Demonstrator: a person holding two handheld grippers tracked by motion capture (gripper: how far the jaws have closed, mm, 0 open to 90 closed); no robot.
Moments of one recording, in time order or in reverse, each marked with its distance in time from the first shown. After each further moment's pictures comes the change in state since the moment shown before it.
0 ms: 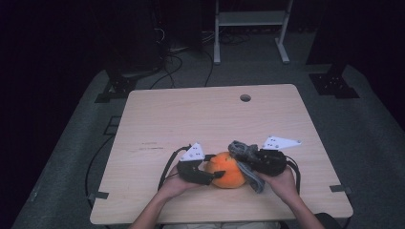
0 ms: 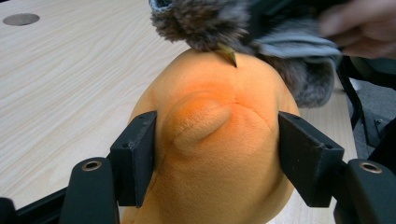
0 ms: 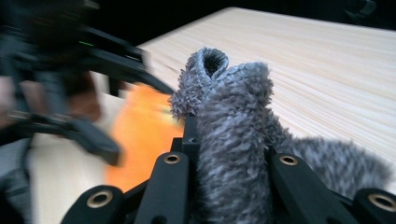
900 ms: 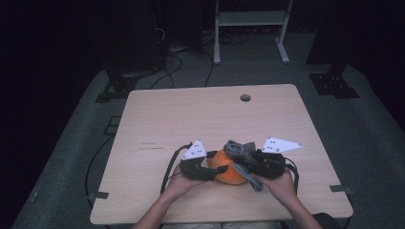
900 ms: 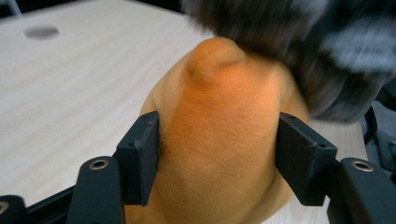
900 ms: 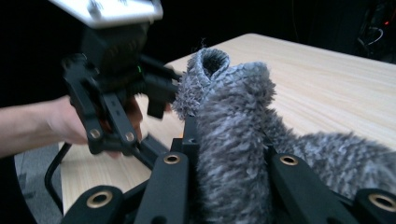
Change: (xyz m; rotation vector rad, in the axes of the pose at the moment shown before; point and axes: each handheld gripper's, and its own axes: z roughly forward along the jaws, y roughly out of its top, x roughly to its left) left arm -0.004 0.009 0.002 -0.061 0.070 -0.010; right arm 0.026 0.013 -0.005 -0.075 0.064 -0.058
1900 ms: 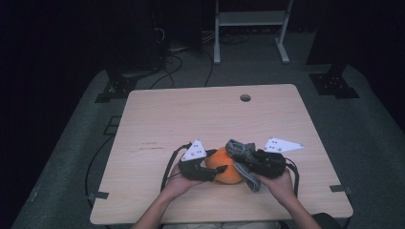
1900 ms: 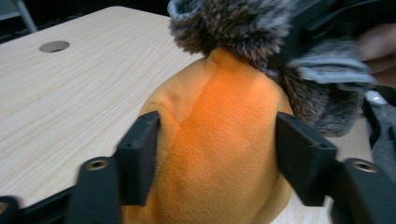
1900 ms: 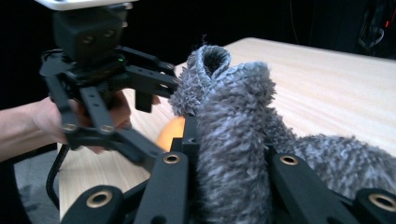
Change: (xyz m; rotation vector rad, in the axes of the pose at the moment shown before) left arm 0.003 0.001 -0.004 -0.017 -0.020 -0.002; right arm -0.011 -0.010 0.001 -0.038 0.011 0.045
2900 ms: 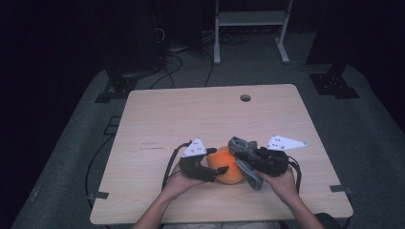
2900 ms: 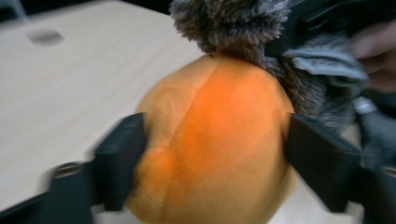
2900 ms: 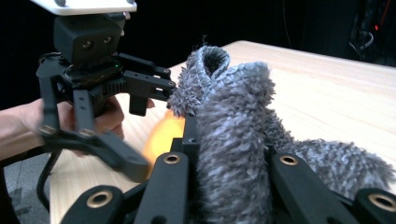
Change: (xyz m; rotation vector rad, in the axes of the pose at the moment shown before) left arm 0.008 0.000 0.006 0.029 -0.040 -0.100; right arm -0.005 0.005 -0.005 -0.009 -0.023 -0.010
